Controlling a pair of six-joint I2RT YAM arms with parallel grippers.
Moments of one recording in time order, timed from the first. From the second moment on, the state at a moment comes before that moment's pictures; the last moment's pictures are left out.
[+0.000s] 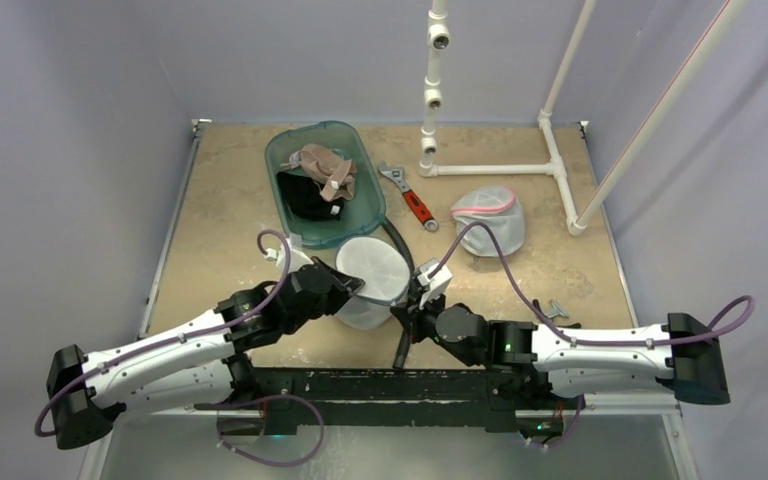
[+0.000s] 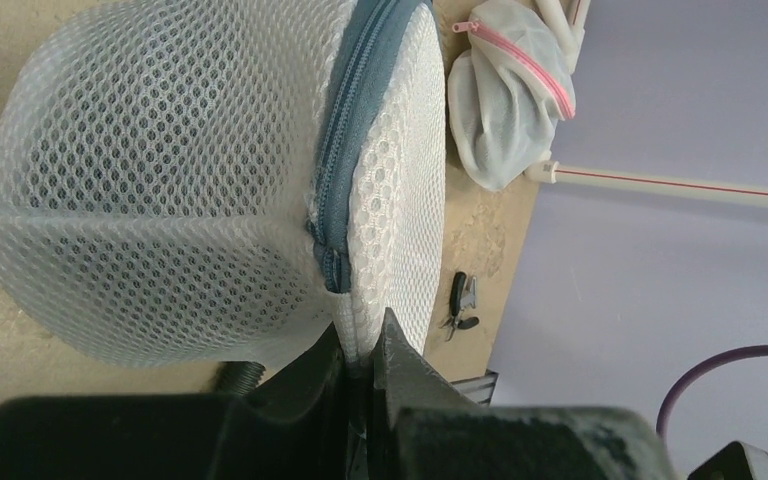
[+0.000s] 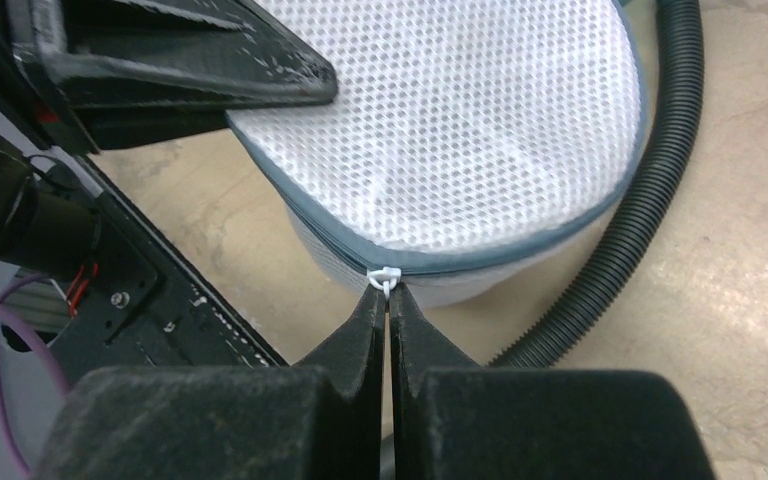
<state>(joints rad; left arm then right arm) -1.05 0.87 0.65 -0.41 -0.47 -1.56 1.37 0.97 0.50 0.10 0.53 0.50</state>
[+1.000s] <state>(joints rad) -0.82 0.92 0.68 -0.35 -0.11 -1.18 1.21 0.86 0.39 0.07 0.50 0.56</state>
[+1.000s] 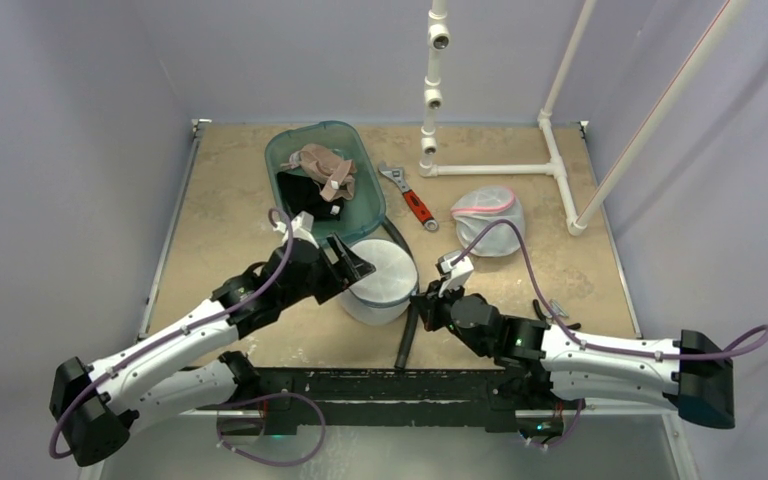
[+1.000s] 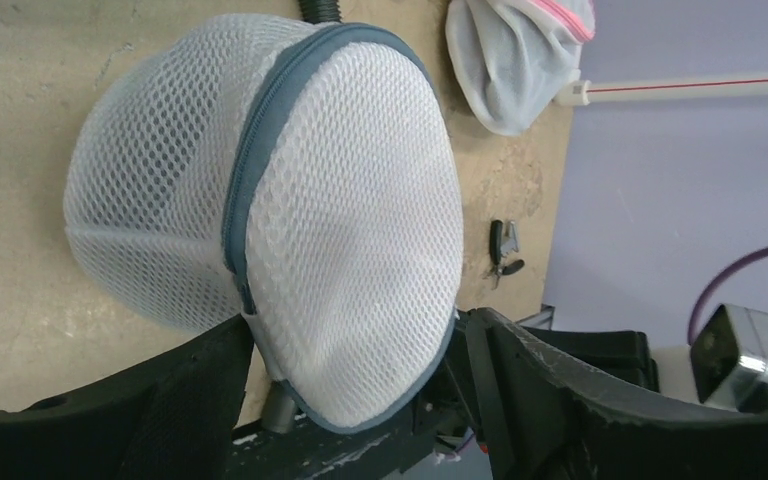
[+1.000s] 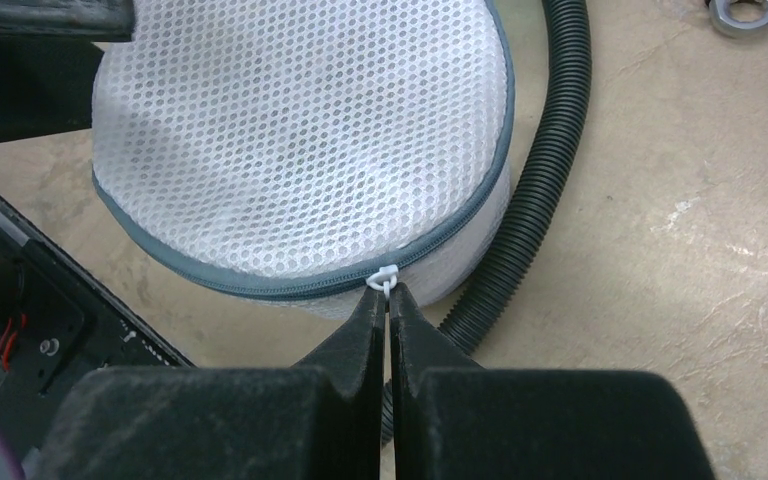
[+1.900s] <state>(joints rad) -1.29 1.05 0.70 -0.33 -0.60 -1.73 1.25 0.92 0.39 0.20 0.40 0.49</state>
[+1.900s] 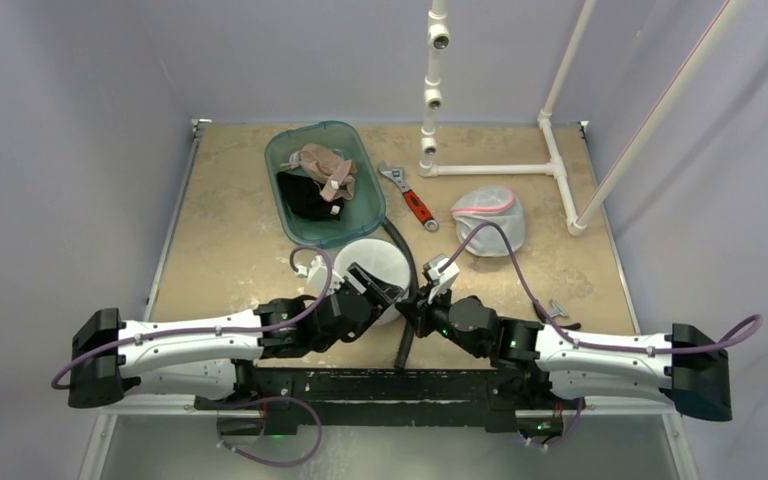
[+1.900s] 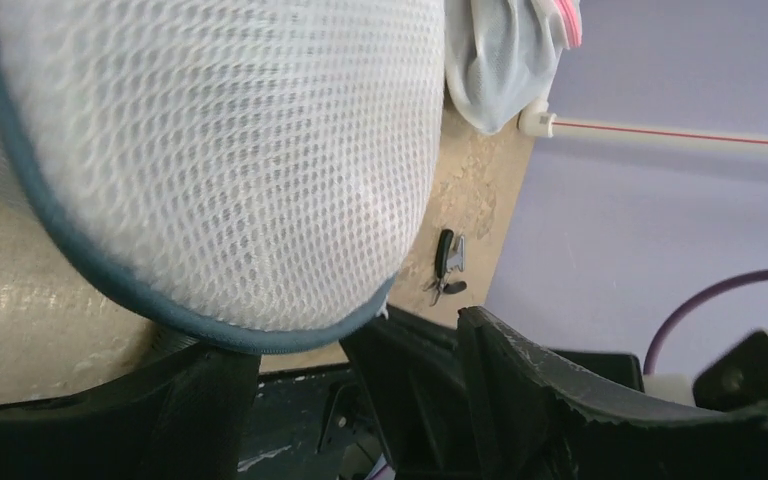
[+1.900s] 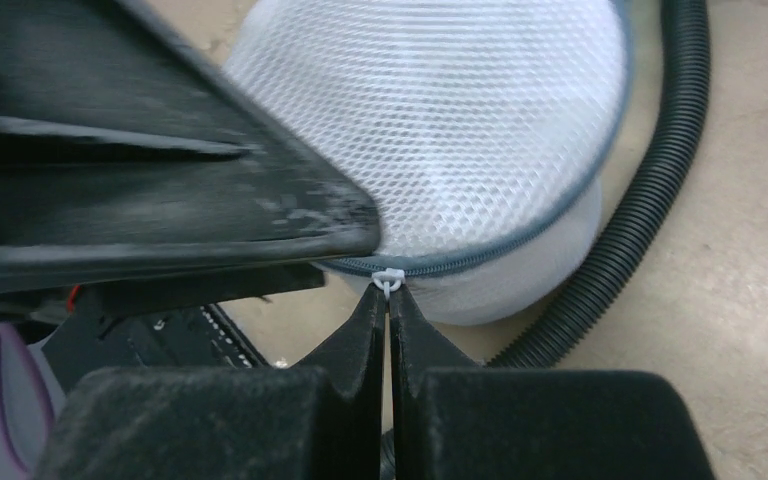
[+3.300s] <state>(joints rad) -0.99 0.87 0.65 -0.35 -0.35 -1.22 1.15 0.92 0.39 0.17 0.42 0.53</state>
